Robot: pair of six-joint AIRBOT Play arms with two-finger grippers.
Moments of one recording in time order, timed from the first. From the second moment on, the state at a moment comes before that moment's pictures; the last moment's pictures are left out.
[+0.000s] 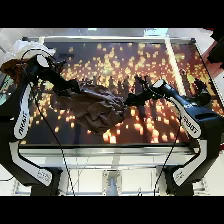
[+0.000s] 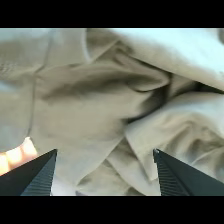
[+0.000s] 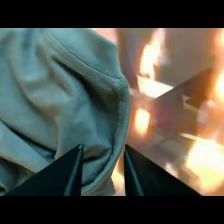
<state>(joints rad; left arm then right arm) -0.03 -1.75 1.70 1.15 -1.49 -1.51 0.15 -1.82 1.35 -0.76 1.12 1.28</state>
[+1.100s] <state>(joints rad) -0.03 -1.75 1.70 1.16 -1.47 -1.45 -0.07 -1.74 1.60 -0.68 1.18 1.30</state>
